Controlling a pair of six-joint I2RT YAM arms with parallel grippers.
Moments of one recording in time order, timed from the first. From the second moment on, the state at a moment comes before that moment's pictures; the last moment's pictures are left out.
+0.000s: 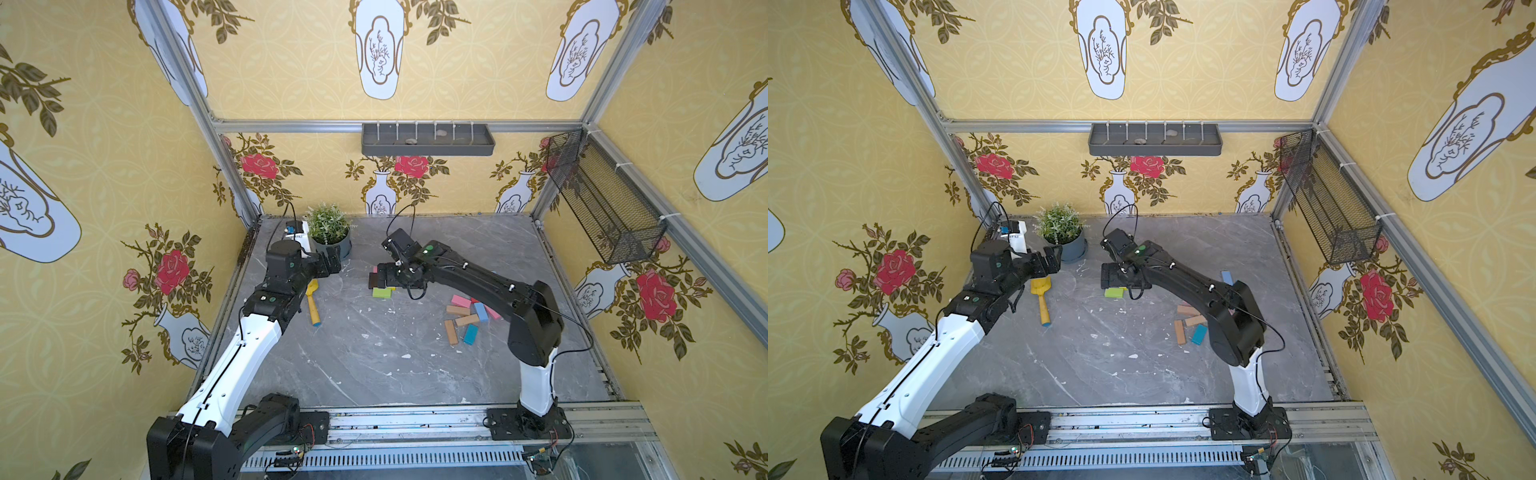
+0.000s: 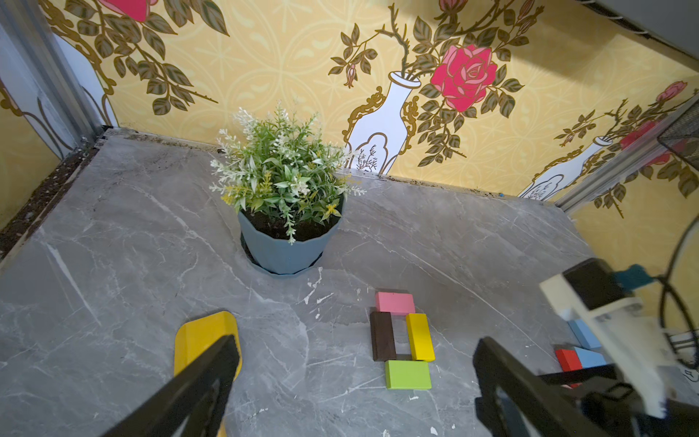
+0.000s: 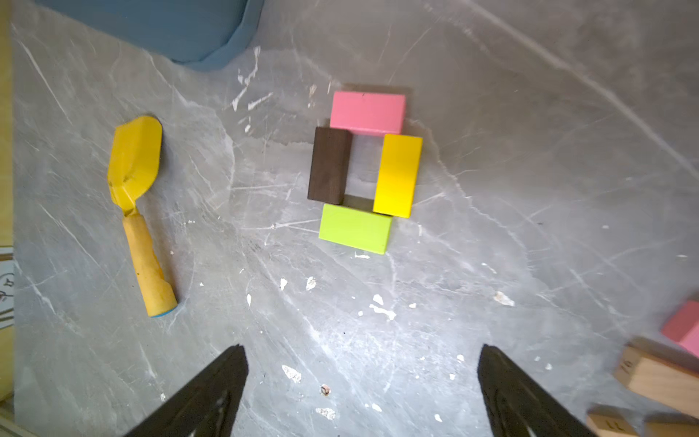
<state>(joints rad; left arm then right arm) -0.24 1.09 0.92 -0.22 0.03 -0.32 0.86 1.91 1.67 -0.83 0.07 0.69</state>
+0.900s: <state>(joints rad) -0.59 1.46 1.28 -0.30 0.26 -0.14 0.20 1.50 1.10 -0.78 0.05 0.75</state>
